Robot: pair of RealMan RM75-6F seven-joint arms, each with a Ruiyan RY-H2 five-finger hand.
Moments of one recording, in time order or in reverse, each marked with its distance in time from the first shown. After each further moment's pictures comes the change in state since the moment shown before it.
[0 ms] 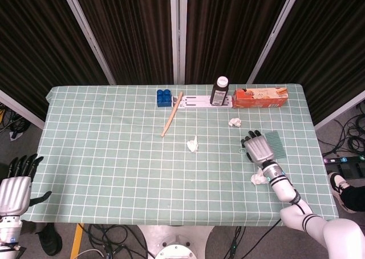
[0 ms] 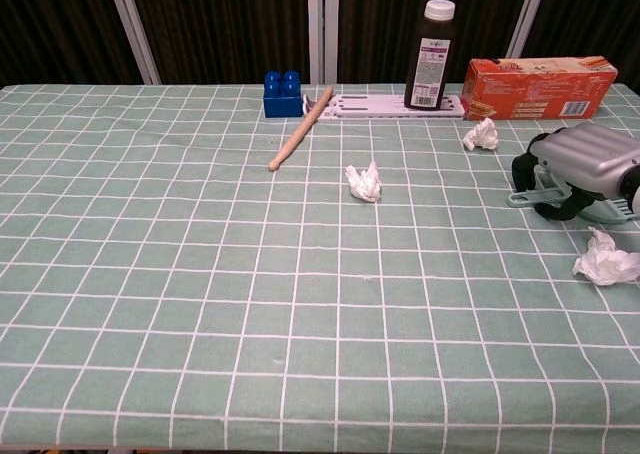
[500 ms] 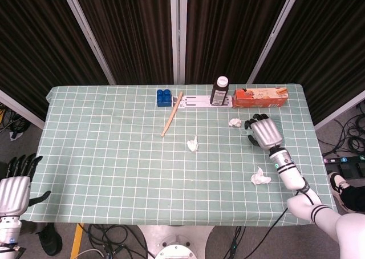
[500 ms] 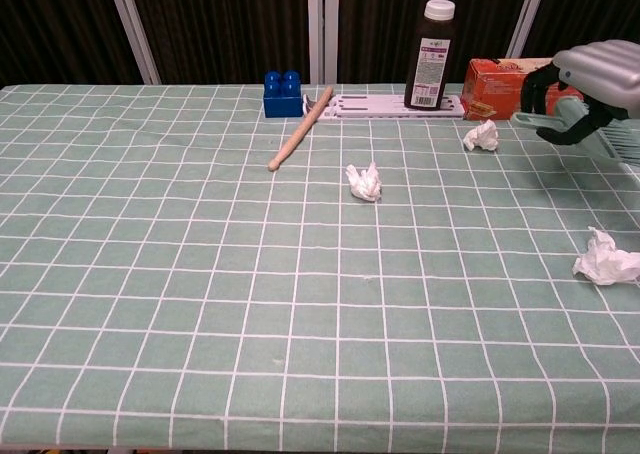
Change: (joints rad) left arm 0.006 0.015 -0.001 -0.034 -0.001 0.012 0.028; right arm 0.059 0.115 0.076 -0.065 -0.020 0.074 0.212
